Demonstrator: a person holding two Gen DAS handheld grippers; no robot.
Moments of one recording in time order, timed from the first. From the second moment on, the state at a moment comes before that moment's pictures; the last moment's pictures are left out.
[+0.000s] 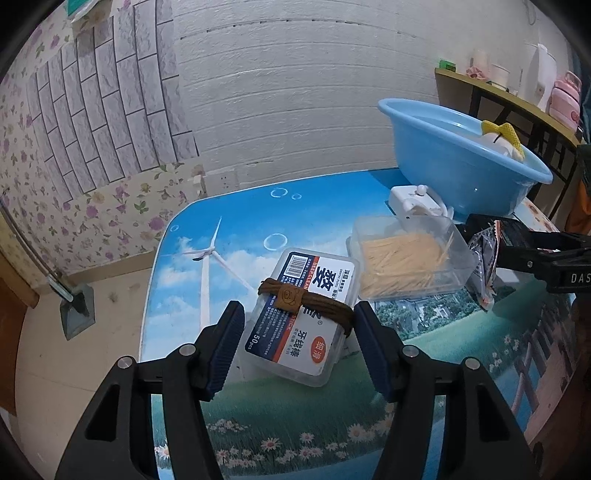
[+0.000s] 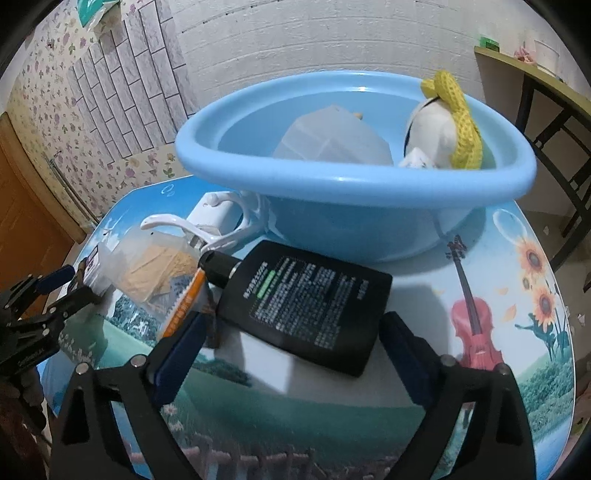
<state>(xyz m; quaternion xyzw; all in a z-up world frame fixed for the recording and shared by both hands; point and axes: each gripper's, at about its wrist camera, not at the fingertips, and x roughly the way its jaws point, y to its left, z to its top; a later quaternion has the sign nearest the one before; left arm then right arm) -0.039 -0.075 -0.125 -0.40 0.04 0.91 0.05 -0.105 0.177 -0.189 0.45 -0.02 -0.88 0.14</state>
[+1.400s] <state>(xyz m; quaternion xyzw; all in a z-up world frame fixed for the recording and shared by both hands) 0.018 -0.032 -0.129 -0.45 -0.01 0.89 0.08 -0.056 0.239 -0.188 0.44 -0.01 -0.89 0.14</state>
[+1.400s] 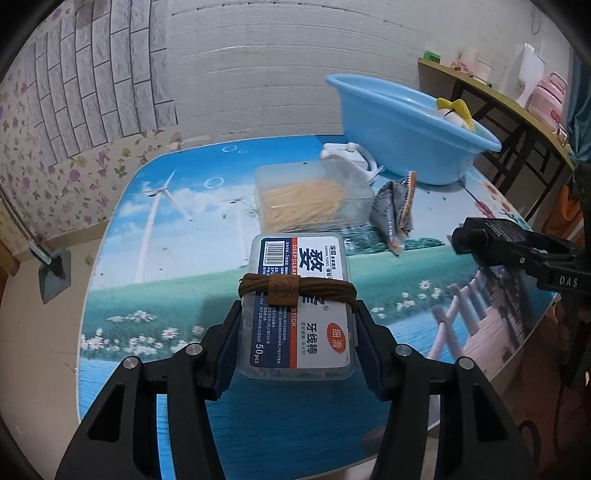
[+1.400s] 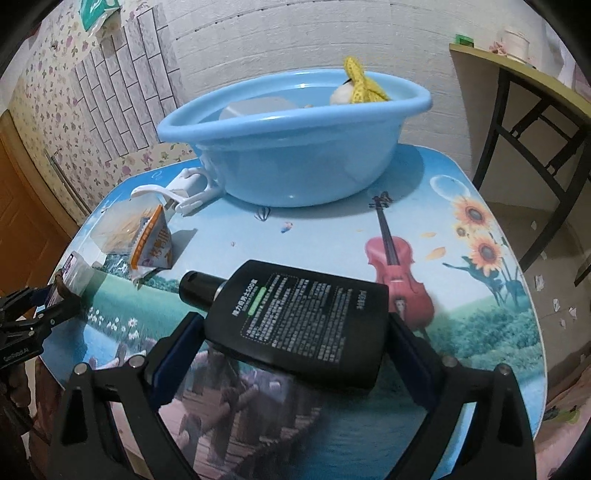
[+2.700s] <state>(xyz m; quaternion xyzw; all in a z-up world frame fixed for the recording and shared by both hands) -0.006 -0.011 -0.147 -0.44 0.02 0.89 0.07 -0.062 0.237 -0.195 0.42 -0.02 -0.89 0.14</state>
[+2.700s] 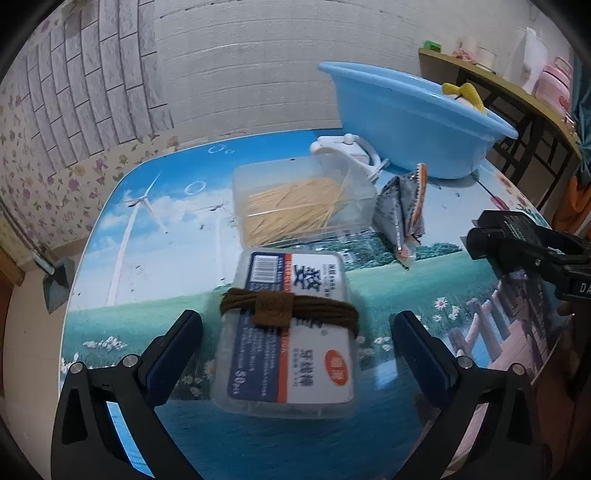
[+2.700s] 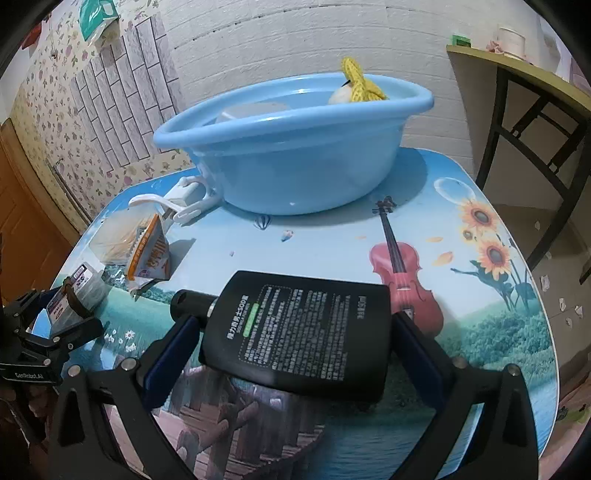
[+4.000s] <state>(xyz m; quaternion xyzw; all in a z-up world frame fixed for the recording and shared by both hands) 0.010 -0.014 -0.108 -0.38 -0.01 0.92 0.09 -0.041 0.241 -0.168 0.37 -0.03 -0.92 0.15</state>
